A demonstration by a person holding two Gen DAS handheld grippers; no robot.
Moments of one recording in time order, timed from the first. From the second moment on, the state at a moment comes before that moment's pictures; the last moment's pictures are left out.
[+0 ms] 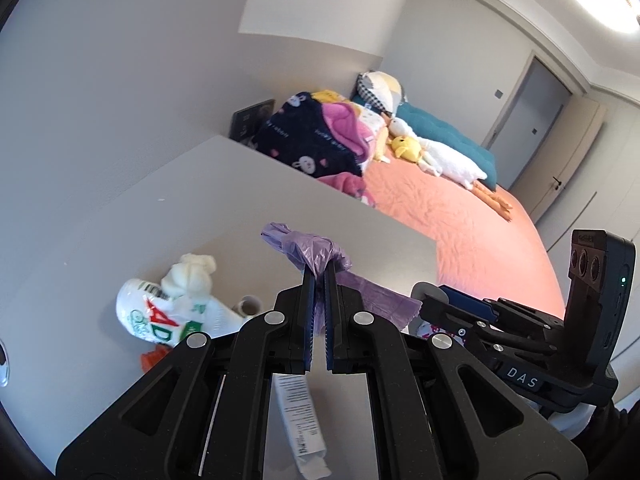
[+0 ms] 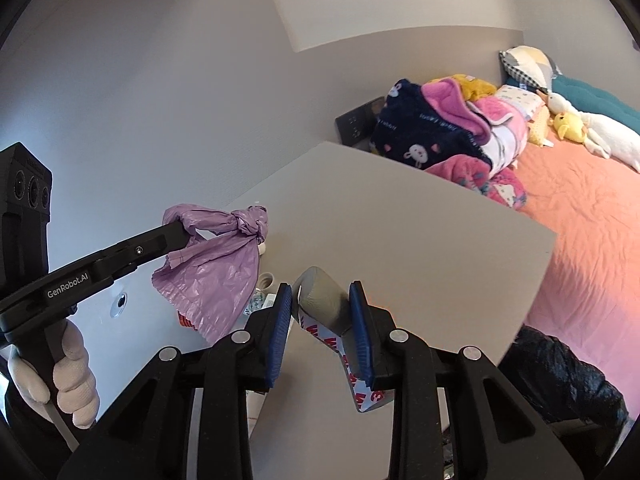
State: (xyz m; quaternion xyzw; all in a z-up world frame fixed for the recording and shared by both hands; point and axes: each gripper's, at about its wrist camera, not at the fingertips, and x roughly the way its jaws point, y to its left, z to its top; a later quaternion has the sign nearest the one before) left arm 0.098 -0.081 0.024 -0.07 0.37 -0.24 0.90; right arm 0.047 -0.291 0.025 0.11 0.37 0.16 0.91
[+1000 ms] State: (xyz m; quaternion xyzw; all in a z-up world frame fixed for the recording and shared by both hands) left arm 0.052 -0.218 0.055 -0.01 0.34 -0.39 0.86; right arm -0.058 -0.413 0.058 0.16 0.31 0.01 0.94
